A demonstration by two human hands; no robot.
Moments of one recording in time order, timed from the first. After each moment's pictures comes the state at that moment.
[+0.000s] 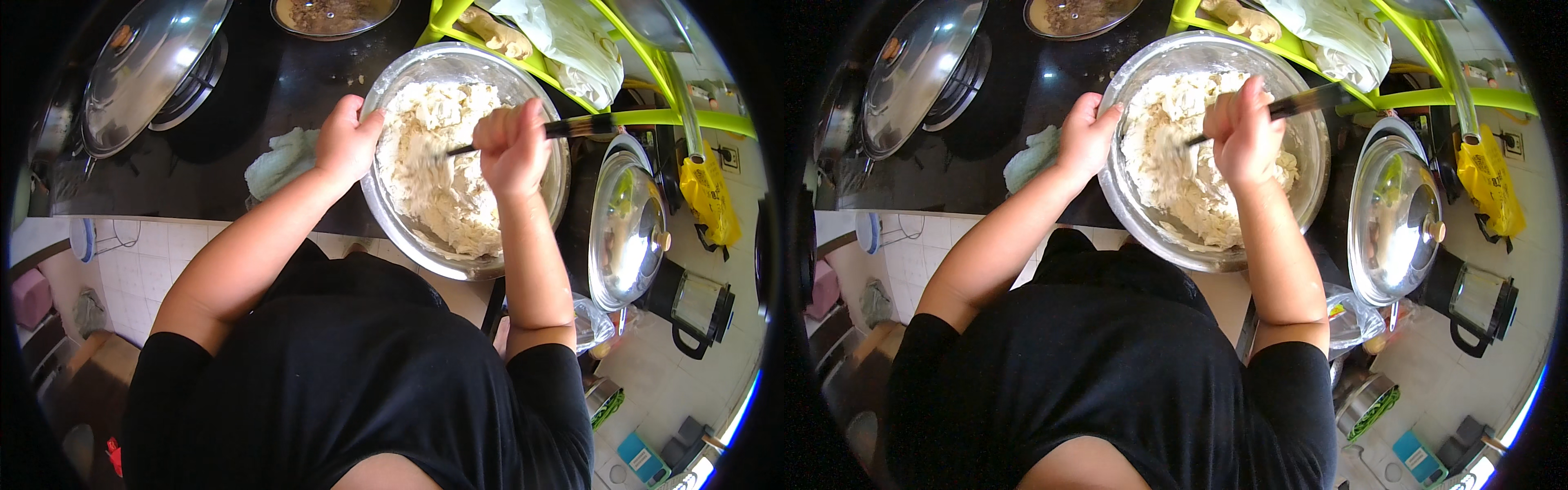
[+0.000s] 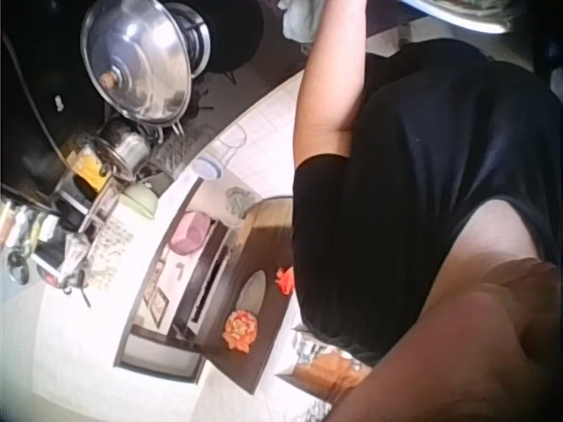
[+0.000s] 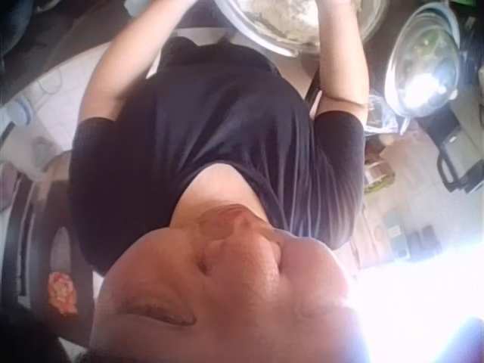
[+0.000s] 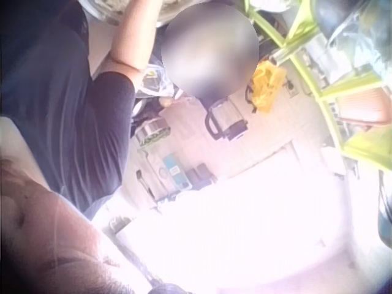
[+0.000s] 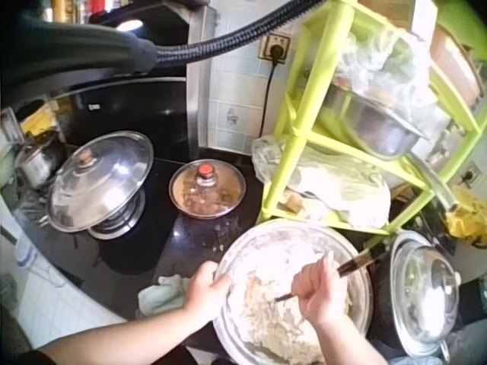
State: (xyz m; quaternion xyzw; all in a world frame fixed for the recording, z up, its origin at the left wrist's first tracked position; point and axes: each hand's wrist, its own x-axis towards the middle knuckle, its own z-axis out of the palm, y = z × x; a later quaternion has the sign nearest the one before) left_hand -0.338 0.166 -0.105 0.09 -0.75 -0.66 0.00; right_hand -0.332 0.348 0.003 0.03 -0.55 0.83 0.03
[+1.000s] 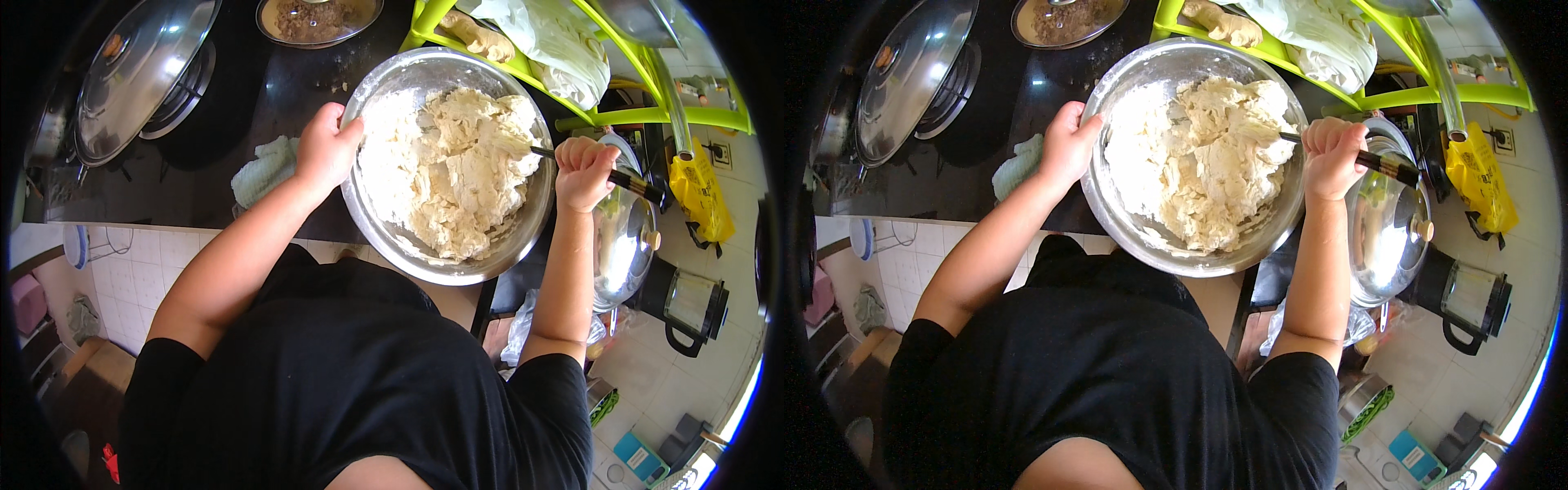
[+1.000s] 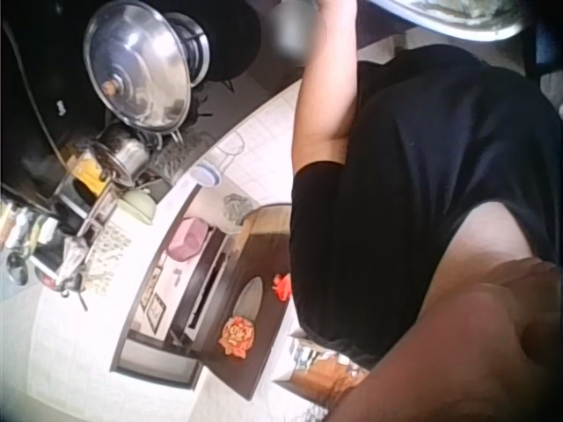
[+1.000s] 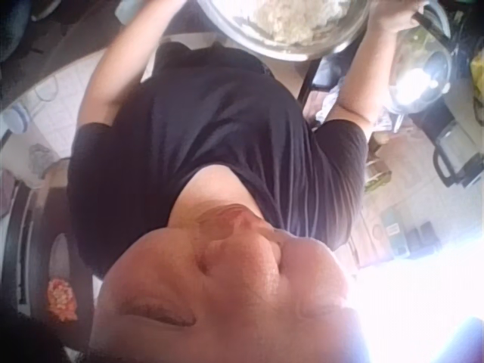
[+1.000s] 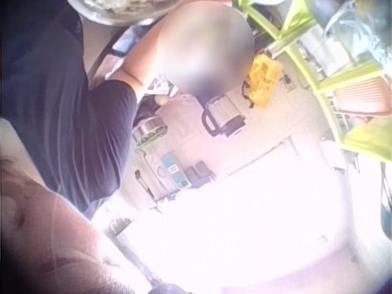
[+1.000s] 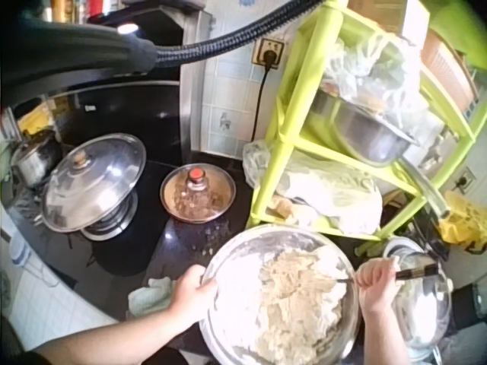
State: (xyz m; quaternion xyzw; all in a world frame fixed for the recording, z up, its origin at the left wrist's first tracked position) left_hand -0.339 0.162 -0.107 0.07 -0.76 -0.65 0.00; right_hand -0.337 0.474 0.019 0.12 -0.64 0.74 0.18
